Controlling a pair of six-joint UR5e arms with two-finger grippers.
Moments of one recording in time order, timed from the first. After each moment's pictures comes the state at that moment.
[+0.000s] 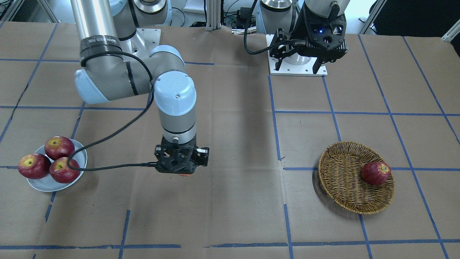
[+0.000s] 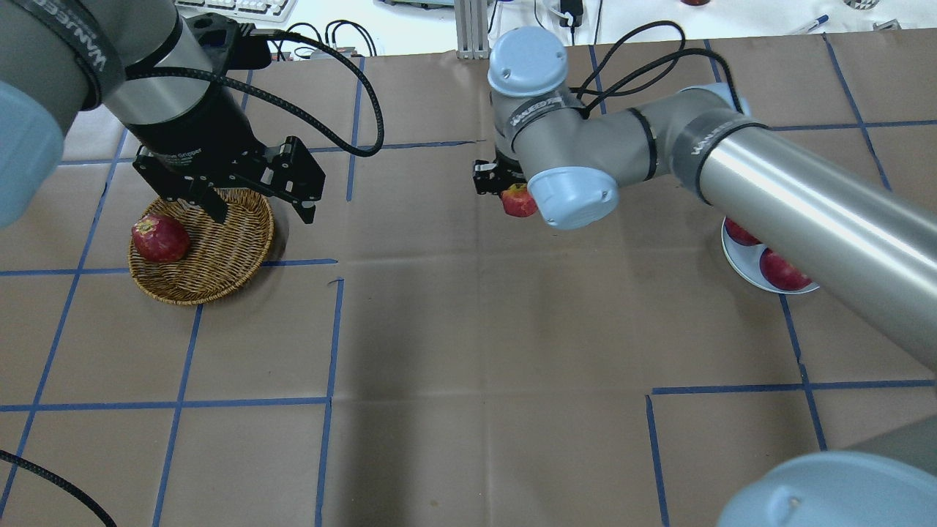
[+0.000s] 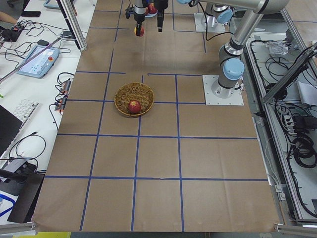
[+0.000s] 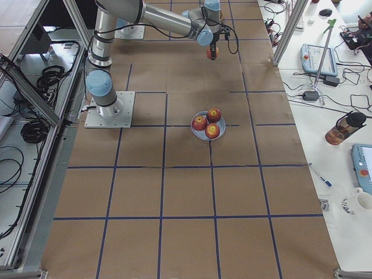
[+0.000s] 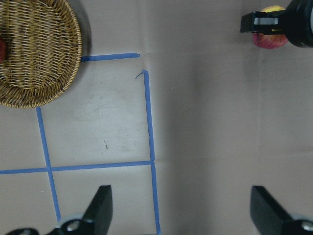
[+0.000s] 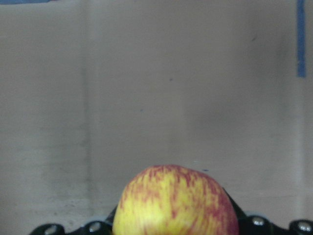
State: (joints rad) left arm -1.64 -1.48 -1.58 -1.68 1.55 -0.01; right arm 1.82 -1.17 1.62 -2.14 -1.63 0.28
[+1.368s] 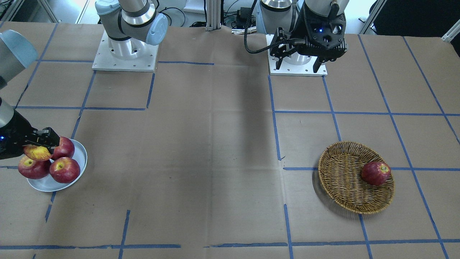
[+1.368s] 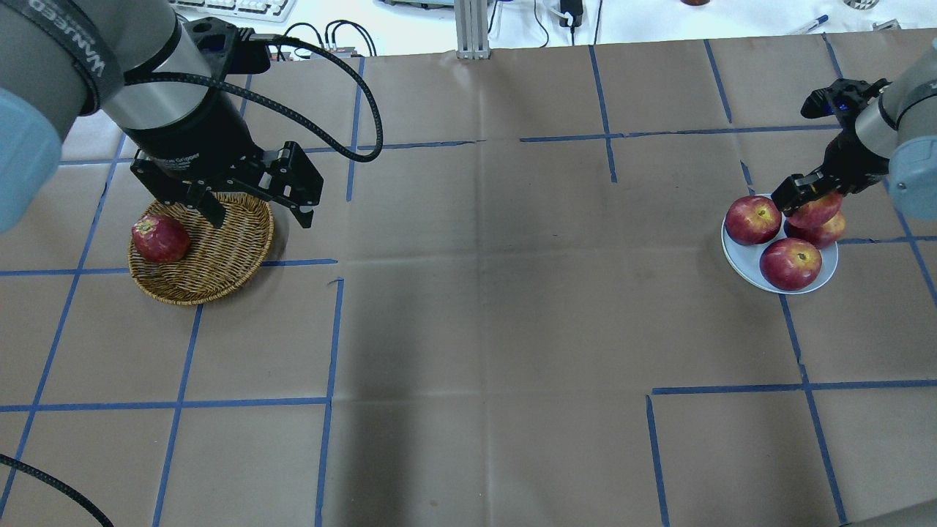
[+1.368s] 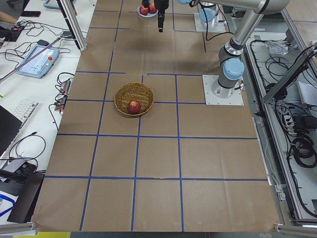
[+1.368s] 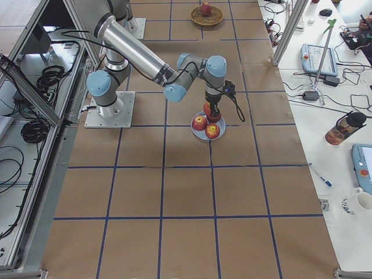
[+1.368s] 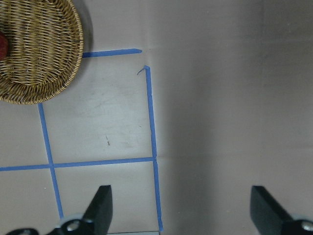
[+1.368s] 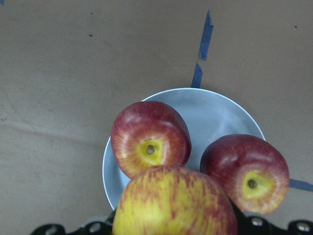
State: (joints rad) left arm -1.64 -1.48 -1.59 -1.68 1.56 0.00; right arm 1.11 -1.33 1.87 -2.15 -1.52 -0.67
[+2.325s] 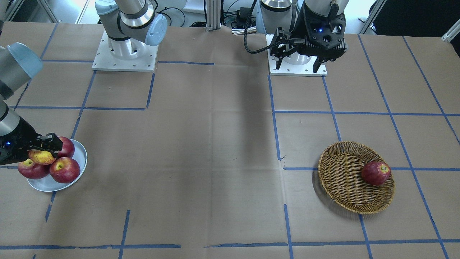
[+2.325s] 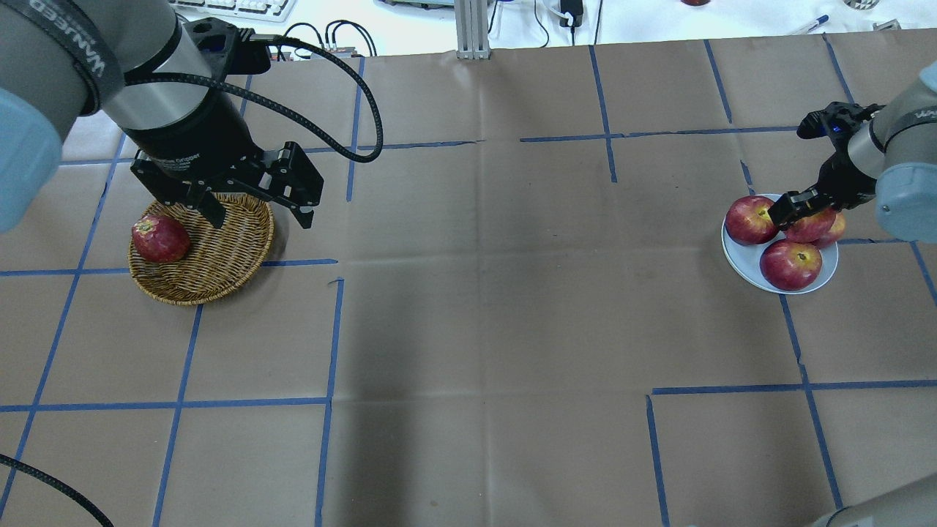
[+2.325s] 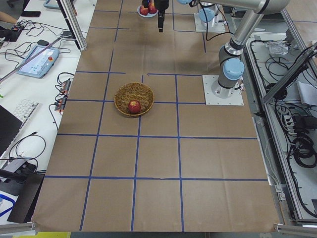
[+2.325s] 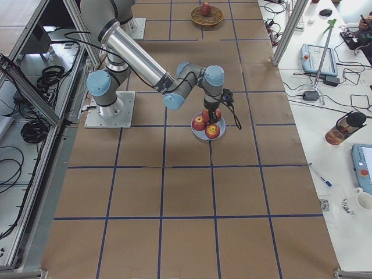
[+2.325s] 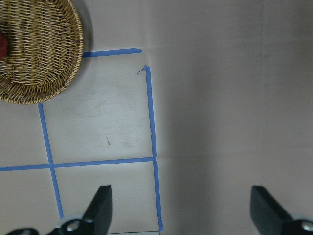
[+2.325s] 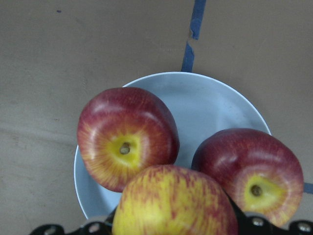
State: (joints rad) left arm -1.64 -1.48 -1.59 -1.68 1.56 0.00; right arm 1.10 -1.29 1.90 -2.22 -1.52 -0.67
